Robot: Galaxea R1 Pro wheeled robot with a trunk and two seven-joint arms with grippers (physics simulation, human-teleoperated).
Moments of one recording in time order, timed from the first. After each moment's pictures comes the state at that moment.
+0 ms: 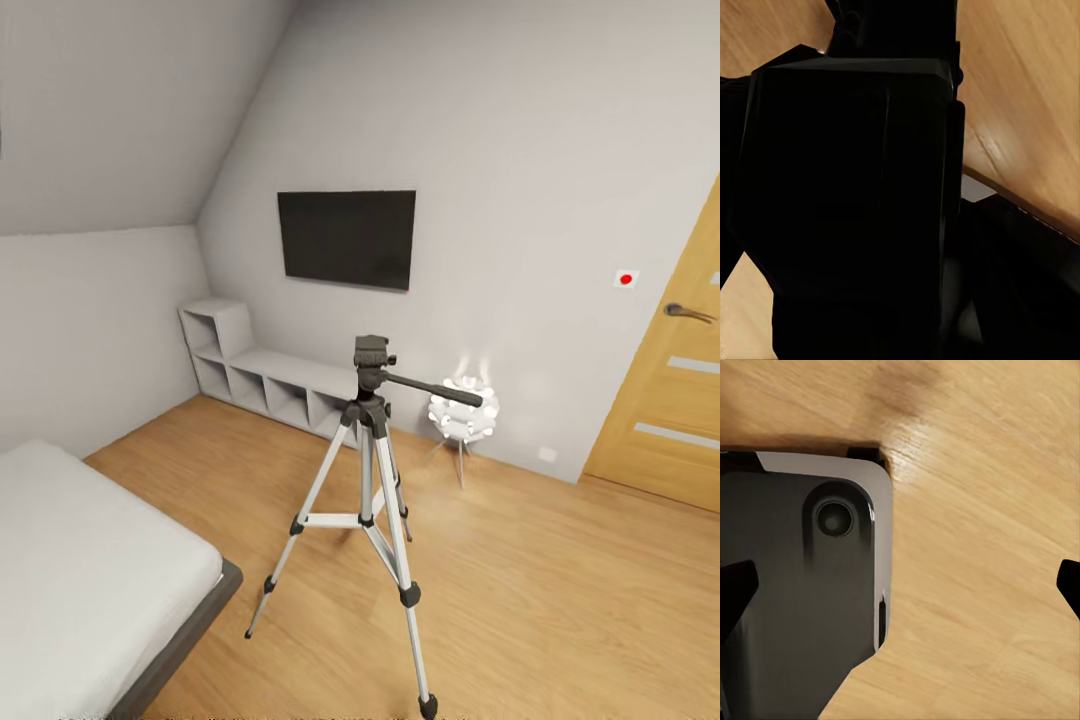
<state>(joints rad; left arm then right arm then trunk) -0.23 -0.02 -0.54 0.00 1.05 -0.12 0.17 -0.20 -0.17 0.00 0.03 0.03 -0.04 0.16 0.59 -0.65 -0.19</state>
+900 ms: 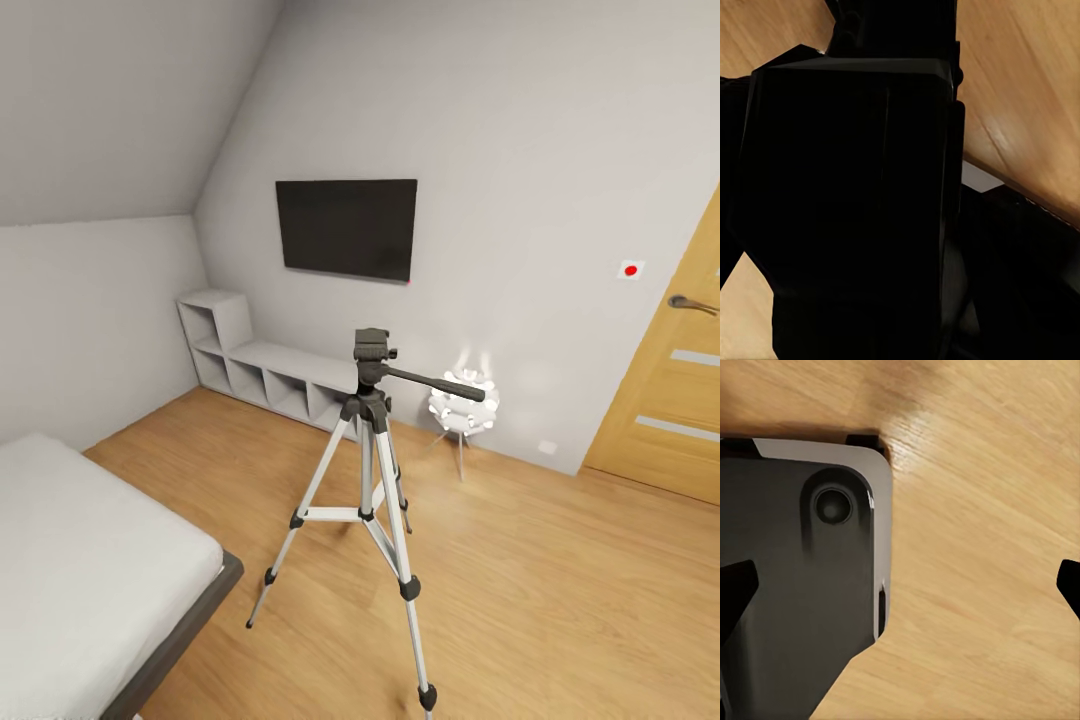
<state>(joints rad) -0.23 -0.02 -0.55 0.00 1.05 -0.12 0.17 -0.20 -0.17 -0.01 0.03 0.03 -0.04 0.16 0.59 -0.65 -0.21</state>
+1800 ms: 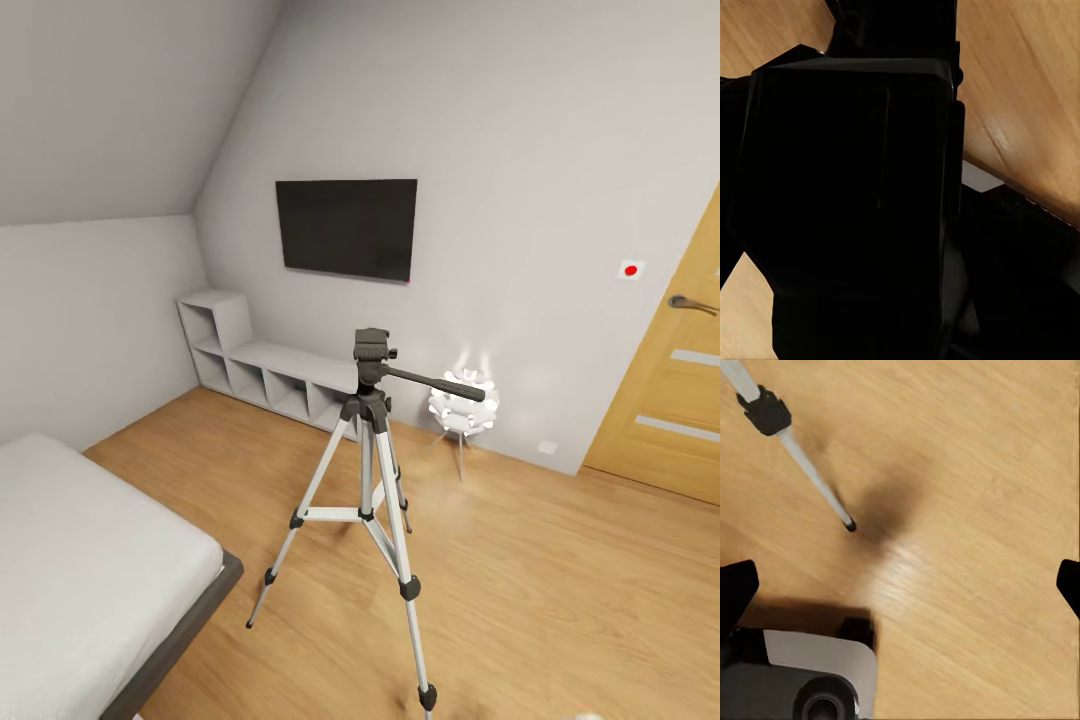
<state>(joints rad) -0.23 -0.02 -0.55 0.00 1.05 -0.12 0.17 -0.20 -0.18 0.00 -0.46 0.03 0.08 0.19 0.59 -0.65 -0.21</state>
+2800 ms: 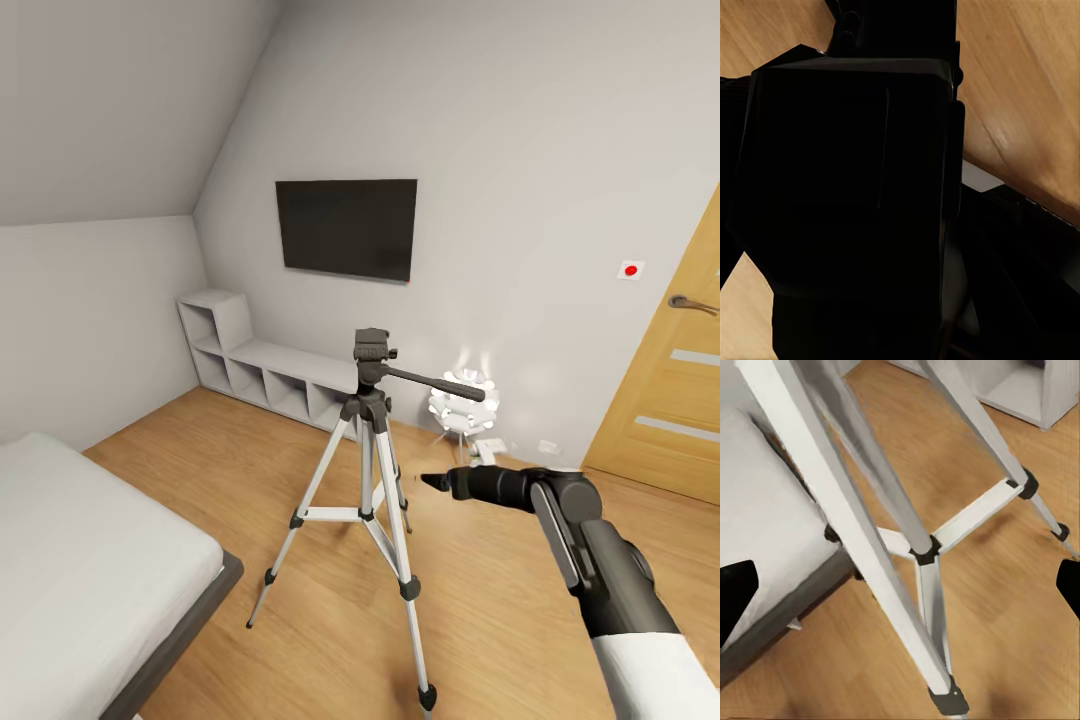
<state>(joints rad) -0.23 -0.02 -0.55 0.00 1.05 -0.12 0.17 -0.59 -0.11 0.01 -1.37 -0.08 0.93 0.60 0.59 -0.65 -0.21</state>
